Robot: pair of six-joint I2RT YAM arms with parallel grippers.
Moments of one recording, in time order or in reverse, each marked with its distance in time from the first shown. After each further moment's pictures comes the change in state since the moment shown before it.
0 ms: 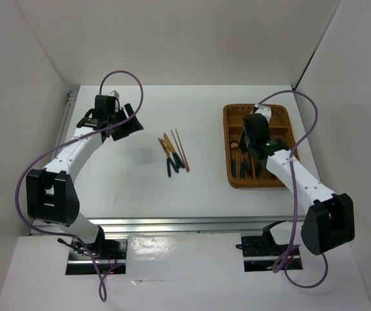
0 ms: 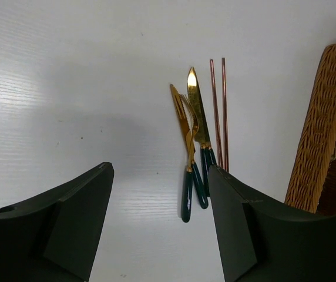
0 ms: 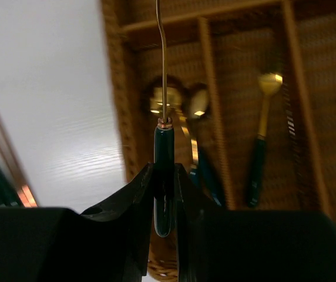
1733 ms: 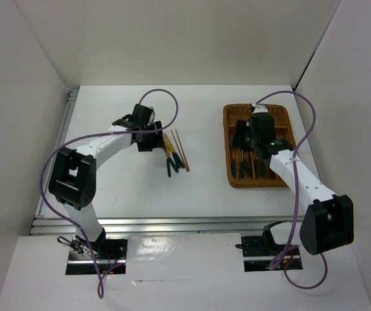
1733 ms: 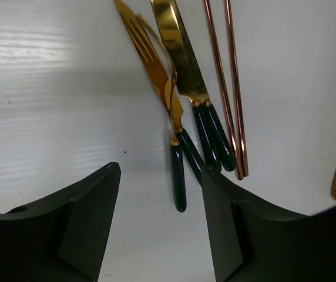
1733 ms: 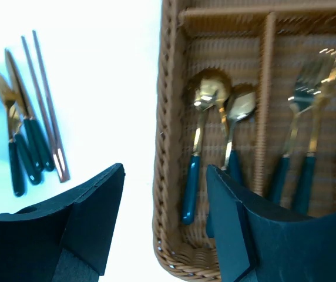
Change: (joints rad) left arm -0.218 0.227 0.047 -0.038 -0.036 0.026; right arm -0.113 -0.001 -0.012 -0.003 -0.258 -0.095
